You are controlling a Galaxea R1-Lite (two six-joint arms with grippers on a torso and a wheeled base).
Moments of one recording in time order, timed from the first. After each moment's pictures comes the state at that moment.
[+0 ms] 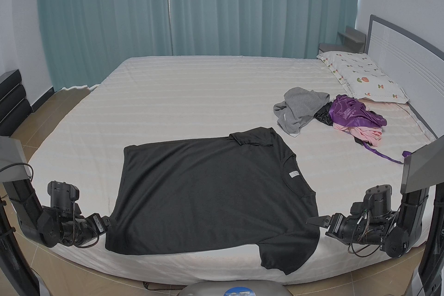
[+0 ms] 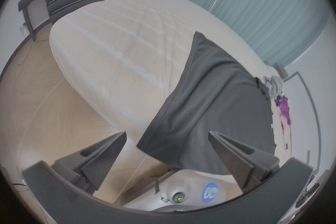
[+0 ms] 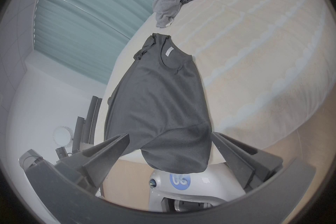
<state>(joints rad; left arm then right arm) 0.07 2.02 -0.25 -0.82 -0.07 -0.53 0.24 2.22 -0.15 -1.35 0.28 0.76</state>
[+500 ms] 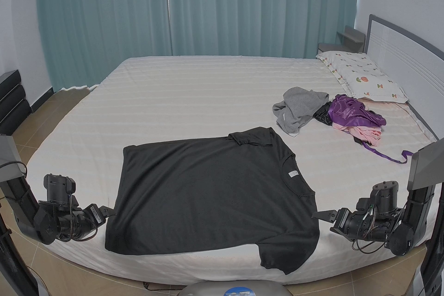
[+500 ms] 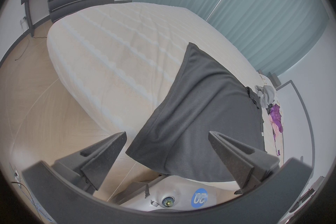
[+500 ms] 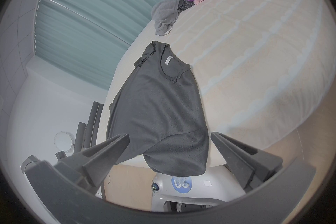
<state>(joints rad) 0.07 1.97 -0.28 -0.82 -0.08 -0.59 0.21 2.17 -0.14 -1.35 0.29 0.77</state>
